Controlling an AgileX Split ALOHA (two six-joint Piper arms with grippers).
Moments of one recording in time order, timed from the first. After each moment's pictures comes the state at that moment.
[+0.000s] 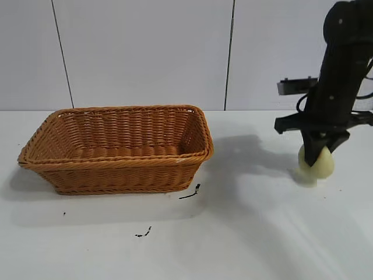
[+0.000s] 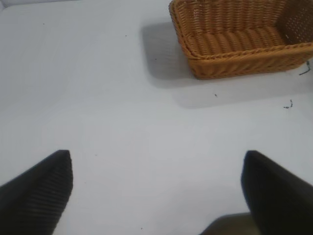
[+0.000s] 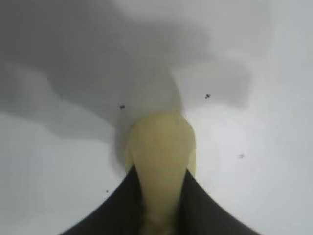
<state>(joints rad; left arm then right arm) -0.04 -0.01 -0.50 0.00 1.07 0.07 0.10 2.05 -1.80 0.00 1.13 0.01</state>
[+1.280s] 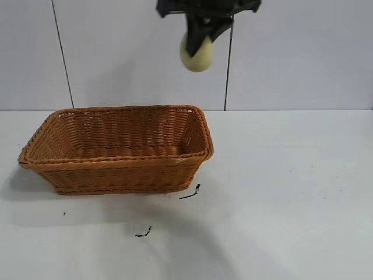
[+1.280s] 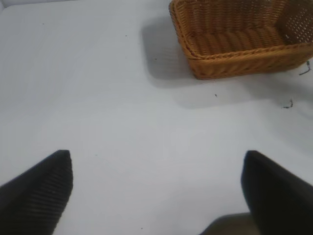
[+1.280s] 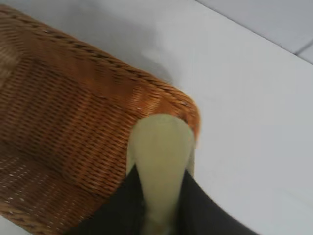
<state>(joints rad) -0.04 -0.01 -0.50 0.00 1.07 0.07 0.64 2.33 -2.15 0.00 0.92 0.00</state>
